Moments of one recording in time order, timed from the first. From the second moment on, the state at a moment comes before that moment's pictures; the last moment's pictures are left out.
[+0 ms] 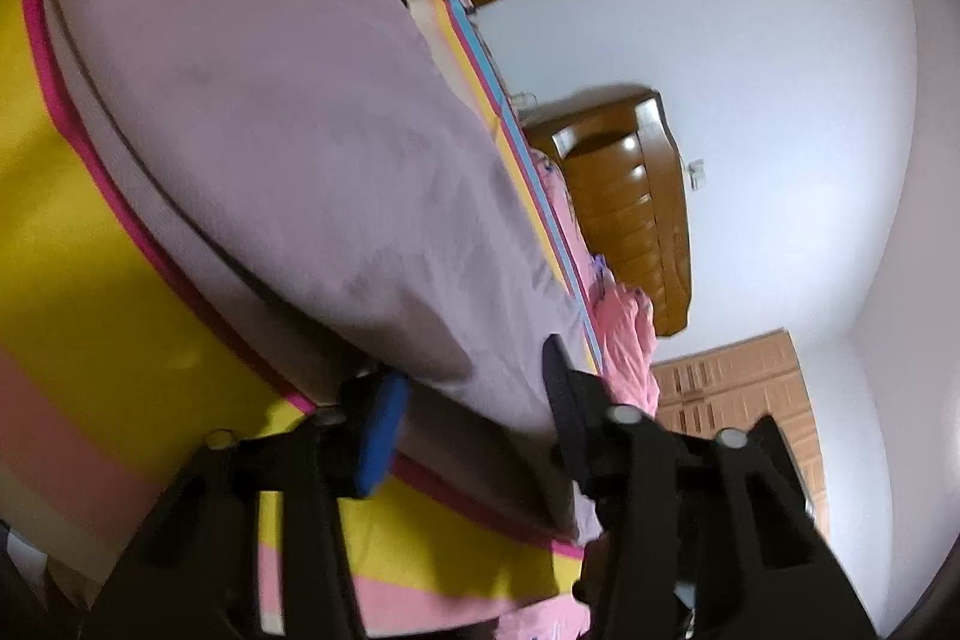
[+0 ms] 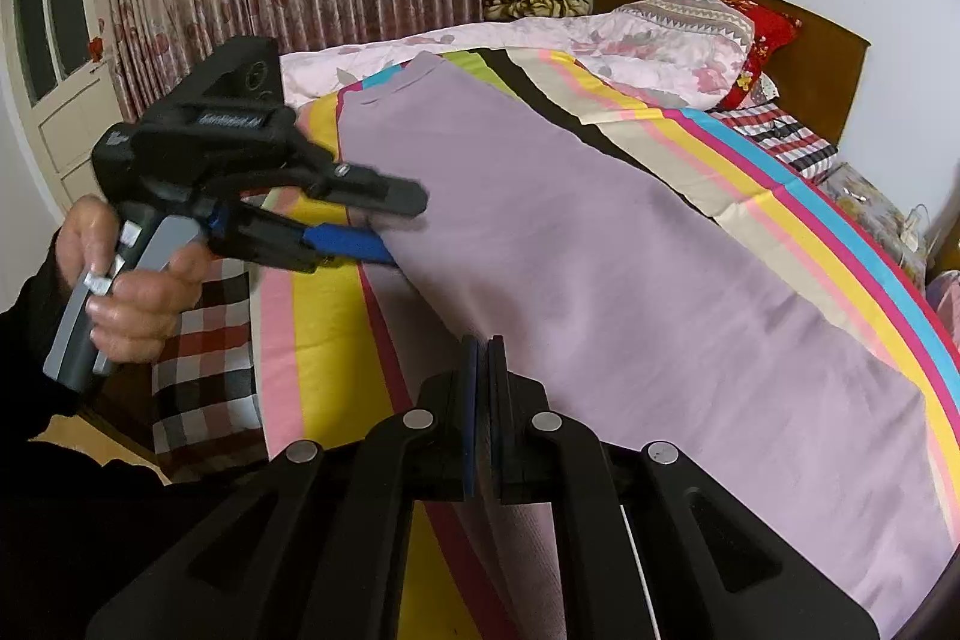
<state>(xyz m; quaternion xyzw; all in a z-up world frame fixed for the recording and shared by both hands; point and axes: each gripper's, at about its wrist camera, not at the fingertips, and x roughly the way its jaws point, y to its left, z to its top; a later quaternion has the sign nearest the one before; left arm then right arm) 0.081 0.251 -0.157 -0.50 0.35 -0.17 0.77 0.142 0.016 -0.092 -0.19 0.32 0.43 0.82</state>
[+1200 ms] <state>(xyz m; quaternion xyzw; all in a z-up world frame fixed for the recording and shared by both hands) 0.074 0.249 -0.125 -0.30 0.37 0.00 0.88 0.142 0.054 -0.117 -0.16 0.41 0.43 0.79</state>
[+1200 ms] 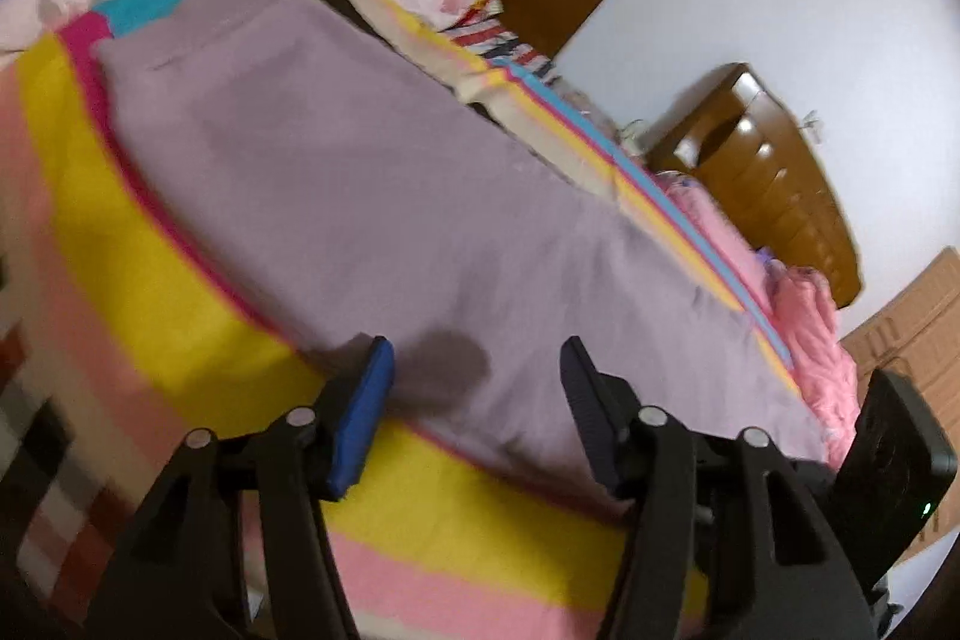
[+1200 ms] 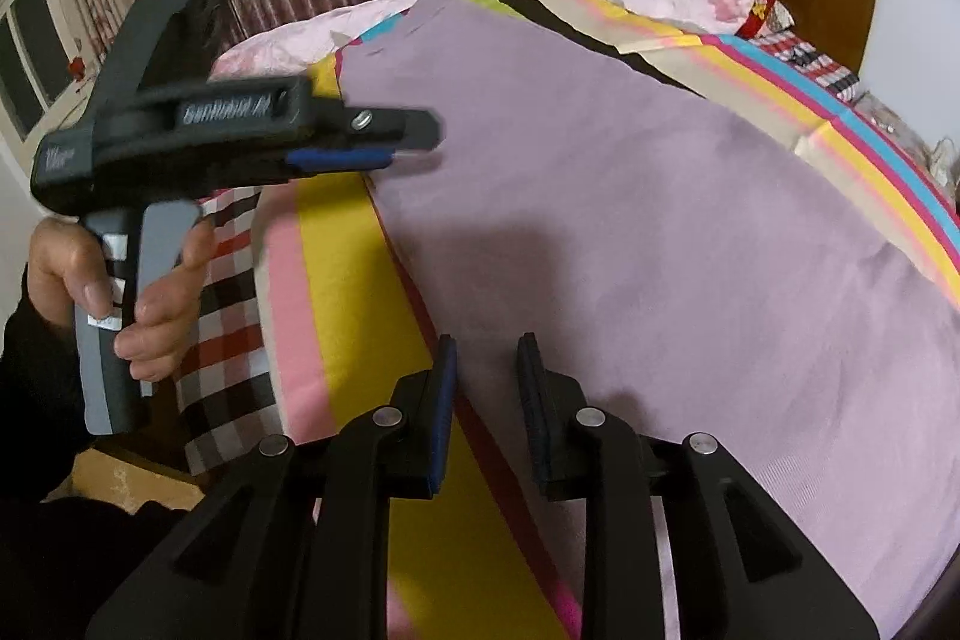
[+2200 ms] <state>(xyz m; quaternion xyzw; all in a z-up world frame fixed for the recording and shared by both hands) 0.027 0.313 -0.133 -0.40 0.32 0.08 0.85 0.153 0.129 -0.116 -0.21 0.37 0.51 0.74</state>
